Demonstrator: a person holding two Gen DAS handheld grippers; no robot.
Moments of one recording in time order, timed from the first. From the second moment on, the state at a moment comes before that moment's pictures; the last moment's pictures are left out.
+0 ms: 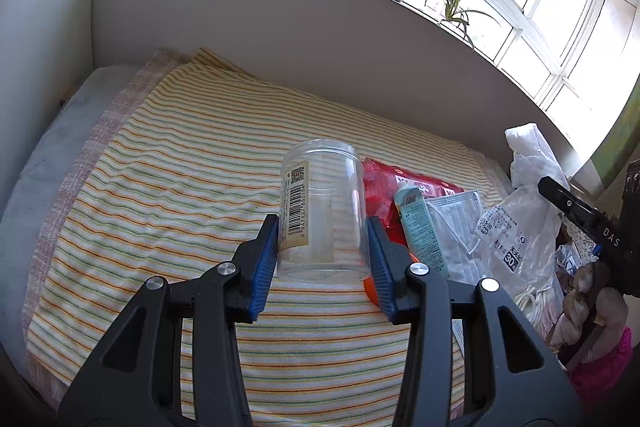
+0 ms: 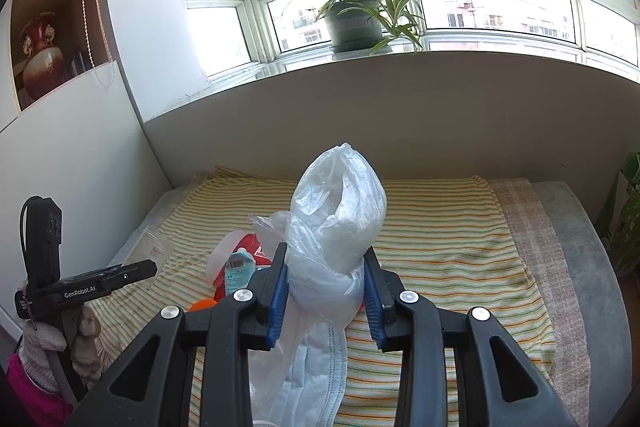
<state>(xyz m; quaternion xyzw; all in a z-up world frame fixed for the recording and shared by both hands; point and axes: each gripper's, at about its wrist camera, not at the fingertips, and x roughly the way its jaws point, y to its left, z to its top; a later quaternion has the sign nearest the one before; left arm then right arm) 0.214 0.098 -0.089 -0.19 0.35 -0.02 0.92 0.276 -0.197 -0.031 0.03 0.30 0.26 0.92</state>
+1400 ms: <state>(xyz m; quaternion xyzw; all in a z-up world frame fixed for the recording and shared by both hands) 0.046 0.037 -0.063 -0.16 0.32 -0.06 0.93 0.129 -0.224 -0.032 0.05 0.32 0.35 0.88</state>
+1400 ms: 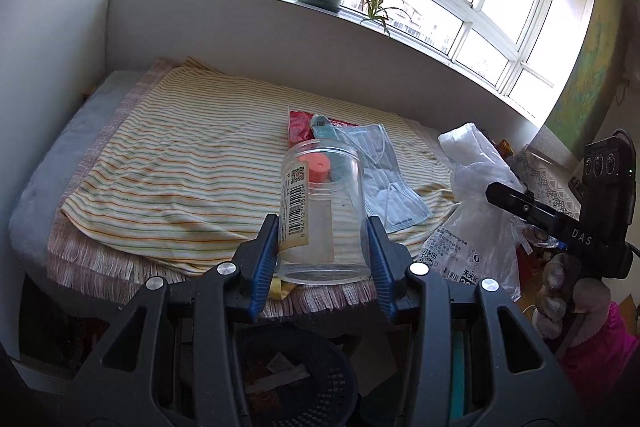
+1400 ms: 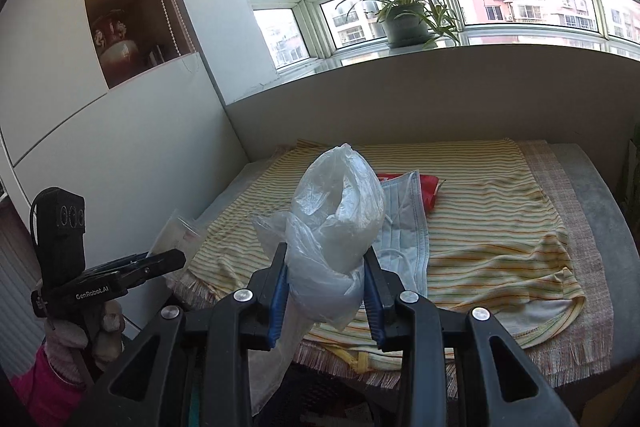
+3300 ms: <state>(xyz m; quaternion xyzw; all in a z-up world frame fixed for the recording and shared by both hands) 0.005 -0.007 -0.268 -0.19 0.53 -0.04 0.83 0.047 -0.187 -0.229 -0.03 0.51 0.35 0.79</state>
